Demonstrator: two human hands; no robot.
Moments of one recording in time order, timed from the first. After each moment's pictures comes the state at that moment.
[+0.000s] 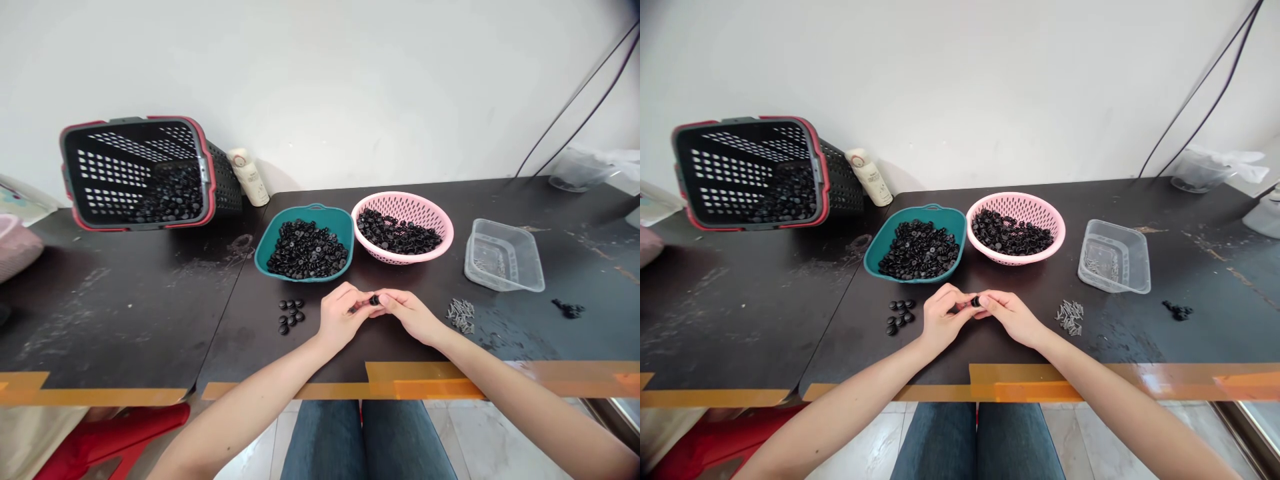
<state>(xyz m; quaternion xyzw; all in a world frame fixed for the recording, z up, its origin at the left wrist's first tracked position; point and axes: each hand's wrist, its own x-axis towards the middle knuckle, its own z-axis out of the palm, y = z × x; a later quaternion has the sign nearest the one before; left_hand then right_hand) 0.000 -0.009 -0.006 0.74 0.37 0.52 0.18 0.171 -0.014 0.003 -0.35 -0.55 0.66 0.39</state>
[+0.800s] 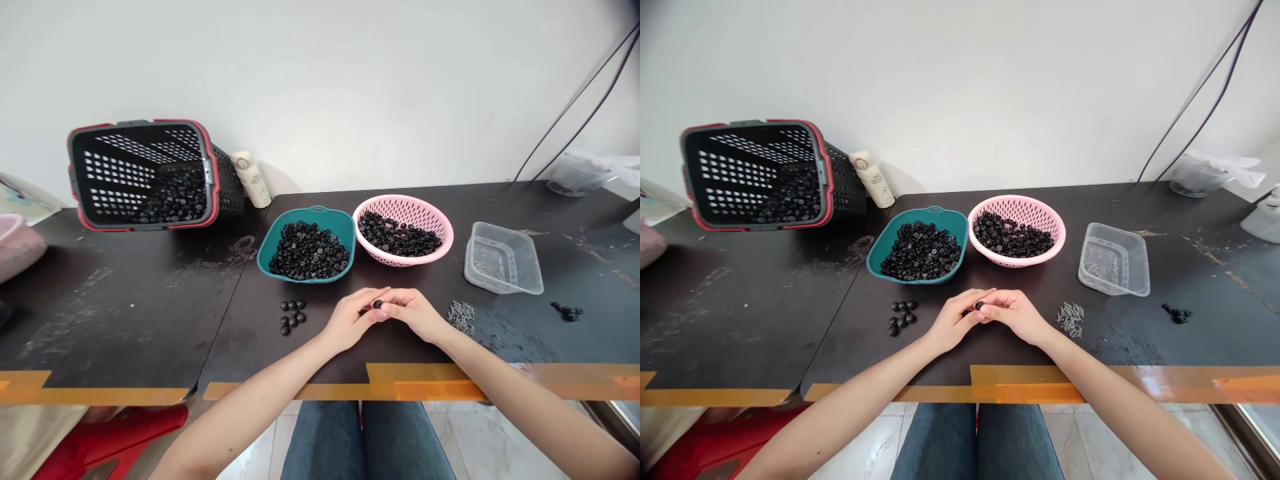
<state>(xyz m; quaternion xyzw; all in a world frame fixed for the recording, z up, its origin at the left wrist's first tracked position) 0.000 -0.006 -0.002 0.77 0.30 0.37 0.43 0.177 -0.012 0.001 -0.38 -0.53 0.64 0.40</state>
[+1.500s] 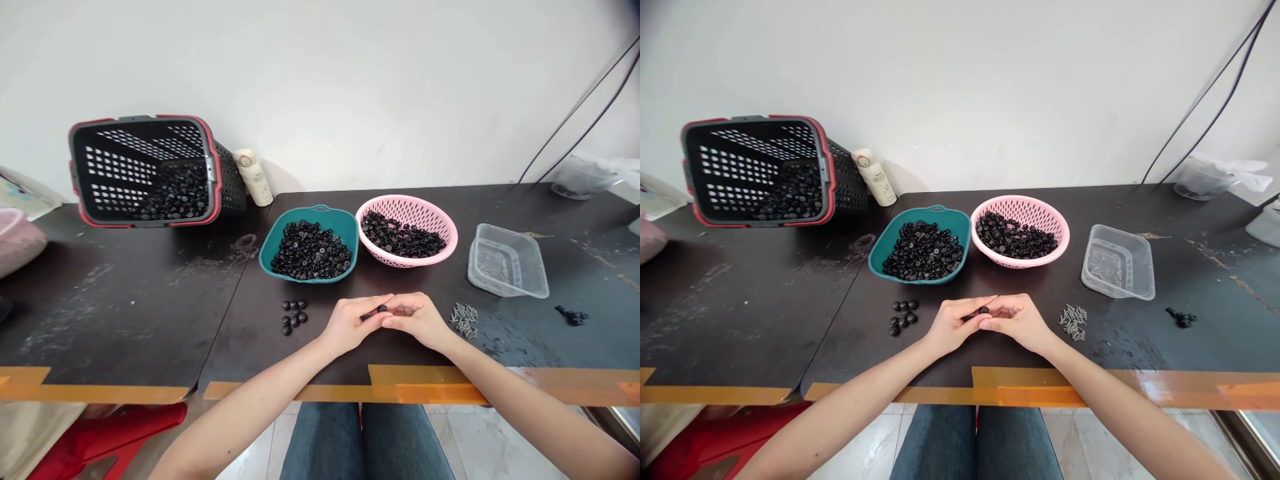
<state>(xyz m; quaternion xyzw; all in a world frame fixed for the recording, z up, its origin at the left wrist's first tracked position) -0.005 -0.010 -0.003 0.78 0.29 0.40 0.39 0.175 -0.019 -0.003 -0.37 -0.55 0.60 0.44</state>
